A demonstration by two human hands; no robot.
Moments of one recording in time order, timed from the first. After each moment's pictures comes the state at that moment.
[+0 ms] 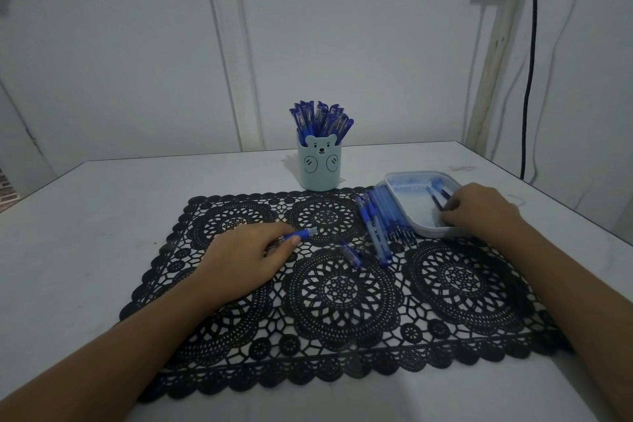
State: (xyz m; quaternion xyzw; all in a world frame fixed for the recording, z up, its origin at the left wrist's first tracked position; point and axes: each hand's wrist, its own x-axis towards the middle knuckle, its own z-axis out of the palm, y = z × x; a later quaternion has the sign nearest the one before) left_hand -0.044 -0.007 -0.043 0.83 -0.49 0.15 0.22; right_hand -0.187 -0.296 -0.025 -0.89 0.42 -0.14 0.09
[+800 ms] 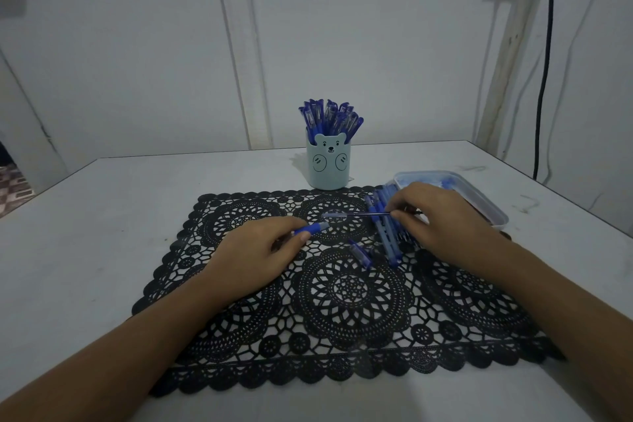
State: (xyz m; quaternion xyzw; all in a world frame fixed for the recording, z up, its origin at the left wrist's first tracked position) left_hand -0.045 -0.006 -0.038 0.80 -0.52 0.12 0.28; right_hand -0.191 -0.222 -0.014 -0.95 0.02 -0.28 0.13
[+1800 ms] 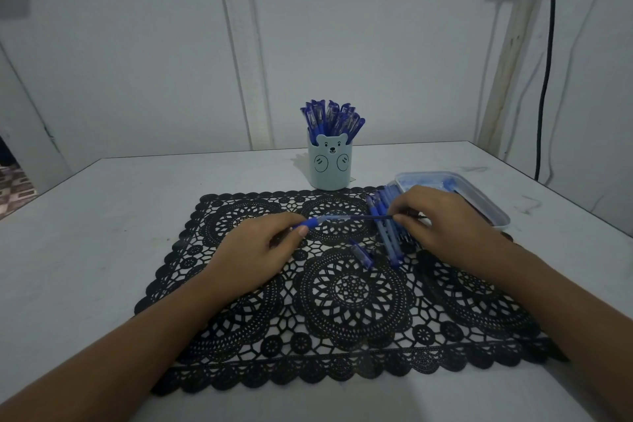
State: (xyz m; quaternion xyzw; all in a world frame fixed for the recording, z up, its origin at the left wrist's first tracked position) left_hand -0.042 -0.005 -0.042 0.78 -0.52 0.13 0.32; right_hand -0.192 -0.226 -0.018 -0.95 0.01 -0.28 0.13
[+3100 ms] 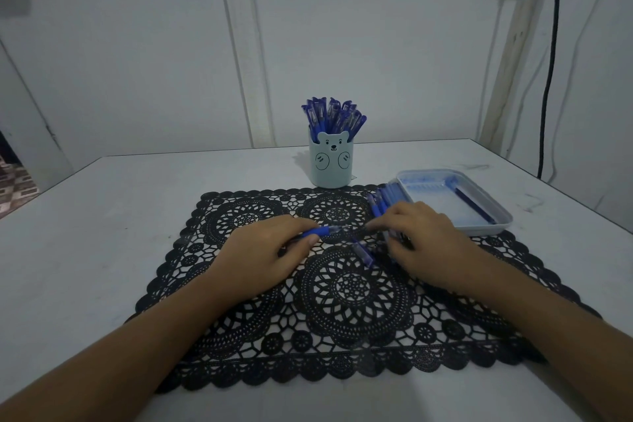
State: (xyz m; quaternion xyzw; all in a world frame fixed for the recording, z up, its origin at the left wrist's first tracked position) left_hand -0.046 -0.006 -0.045 0.75 -0.58 0.20 0.26; right_hand -0.191 -0.202 -0.028 -0.98 0.06 -0.17 0.12
